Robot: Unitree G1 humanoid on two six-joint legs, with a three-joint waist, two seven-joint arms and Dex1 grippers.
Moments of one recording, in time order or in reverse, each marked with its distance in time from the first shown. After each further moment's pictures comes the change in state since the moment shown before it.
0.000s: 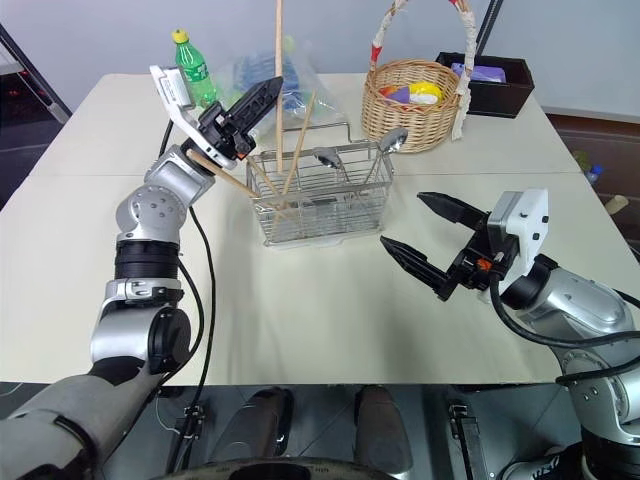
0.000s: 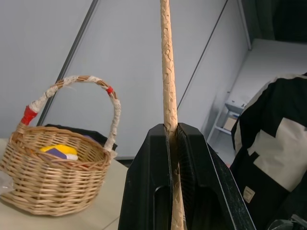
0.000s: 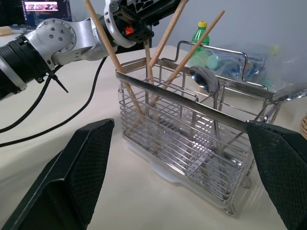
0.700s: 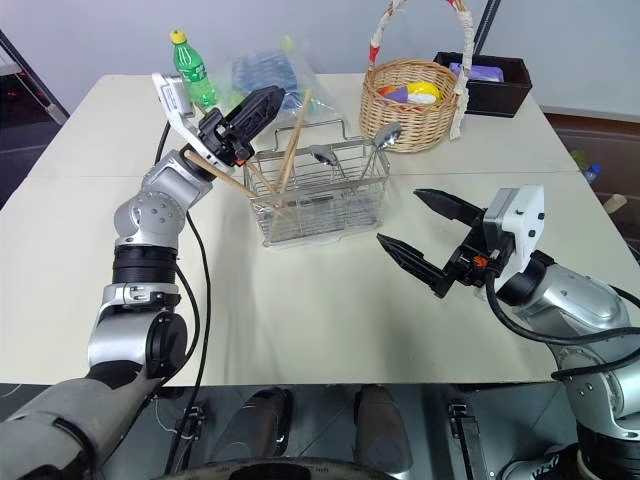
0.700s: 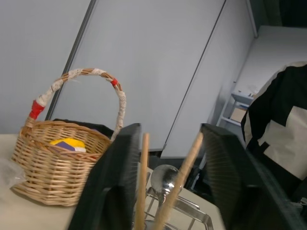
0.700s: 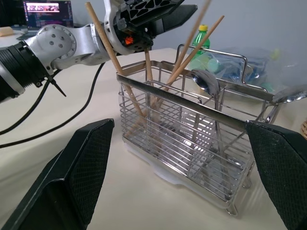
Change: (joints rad) left arm 0.028 0.018 -0.013 -0.013 0.019 -0.015 -0.008; right arm -0.028 0.007 0.017 0.004 -0.017 0.000 0.005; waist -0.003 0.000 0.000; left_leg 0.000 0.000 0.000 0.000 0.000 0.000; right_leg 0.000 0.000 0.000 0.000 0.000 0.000
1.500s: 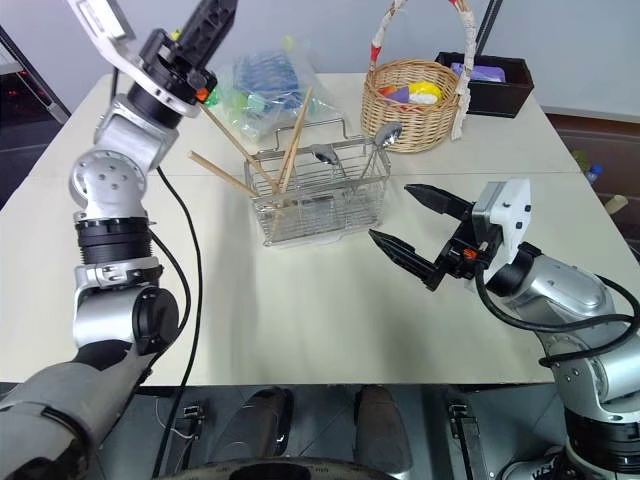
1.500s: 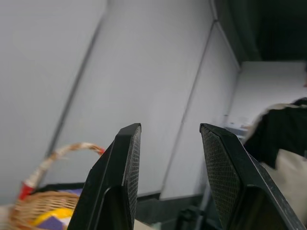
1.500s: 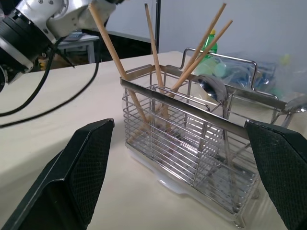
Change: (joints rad) left arm -0.141 0.071 0.096 -0.124 -0.151 0.070 0.160; right arm -0.071 0.022 0.057 0.054 -0.036 -0.011 0.018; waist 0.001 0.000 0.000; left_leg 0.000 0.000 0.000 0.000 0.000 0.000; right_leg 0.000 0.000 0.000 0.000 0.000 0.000
